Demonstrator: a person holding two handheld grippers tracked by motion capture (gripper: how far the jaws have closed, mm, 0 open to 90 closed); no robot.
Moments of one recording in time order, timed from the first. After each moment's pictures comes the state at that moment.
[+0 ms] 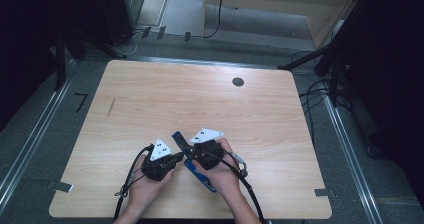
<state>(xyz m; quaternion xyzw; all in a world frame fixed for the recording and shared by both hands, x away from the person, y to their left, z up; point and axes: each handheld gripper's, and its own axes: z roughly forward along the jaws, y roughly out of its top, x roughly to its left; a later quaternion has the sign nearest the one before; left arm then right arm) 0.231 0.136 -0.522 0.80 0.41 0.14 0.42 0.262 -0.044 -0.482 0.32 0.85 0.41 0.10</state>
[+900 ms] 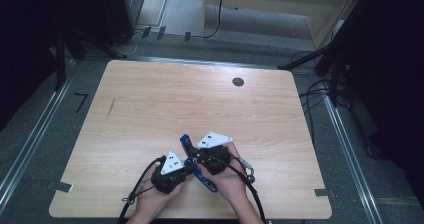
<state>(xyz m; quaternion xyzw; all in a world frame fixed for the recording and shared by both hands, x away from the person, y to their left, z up) 0.207 0.108 -0.533 0.82 0.36 0.12 0.43 0.247 -0.061 -0.473 0.32 0.84 0.42 0.11</state>
